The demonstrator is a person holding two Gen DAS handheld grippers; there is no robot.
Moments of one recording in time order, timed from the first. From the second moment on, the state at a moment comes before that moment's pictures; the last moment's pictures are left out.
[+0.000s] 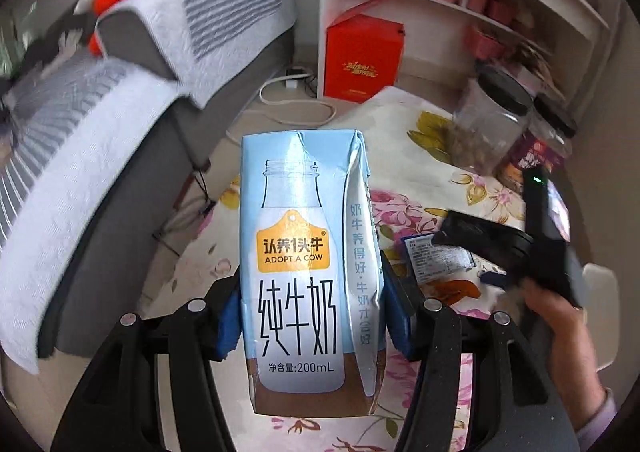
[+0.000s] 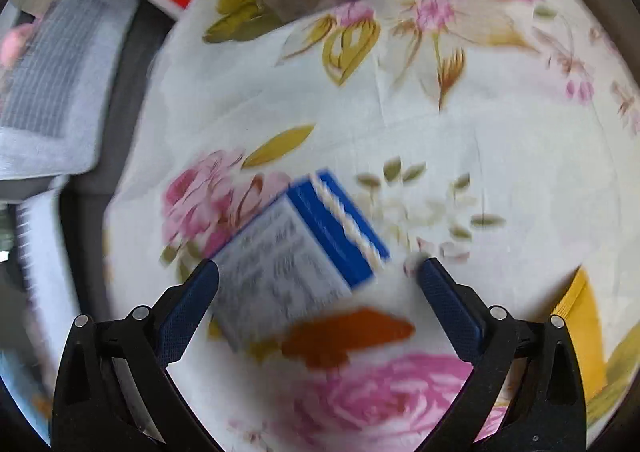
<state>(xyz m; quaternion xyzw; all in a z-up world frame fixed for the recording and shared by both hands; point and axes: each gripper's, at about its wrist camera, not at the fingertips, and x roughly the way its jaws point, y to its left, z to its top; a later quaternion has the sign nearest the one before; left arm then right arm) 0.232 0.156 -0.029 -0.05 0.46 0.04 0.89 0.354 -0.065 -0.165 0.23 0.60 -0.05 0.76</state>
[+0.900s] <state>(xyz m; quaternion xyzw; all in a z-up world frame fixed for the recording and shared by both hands) 0.197 0.250 -0.007 -0.09 0.44 0.09 0.89 0.286 0.067 -0.154 0.03 0.54 0.08 0.84</state>
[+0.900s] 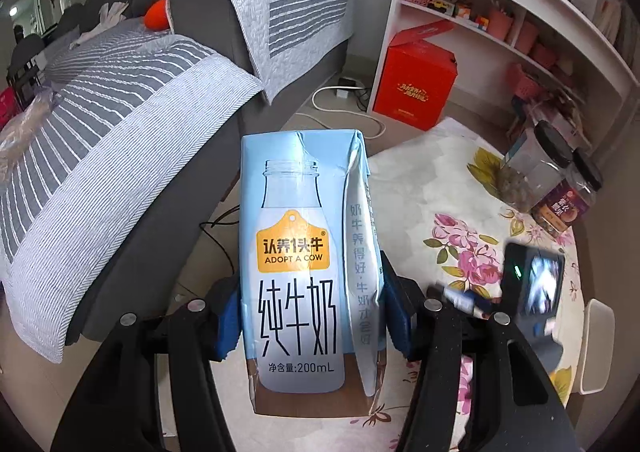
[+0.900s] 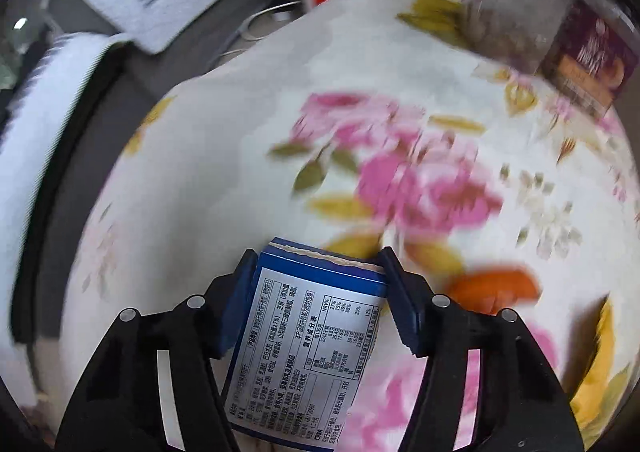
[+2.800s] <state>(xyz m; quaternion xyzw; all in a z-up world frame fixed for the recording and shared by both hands) 0.133 -0.069 0.029 0.02 0.28 -0.03 0.96 0.118 -0.245 0.029 0.06 0.24 -0.06 0.97</state>
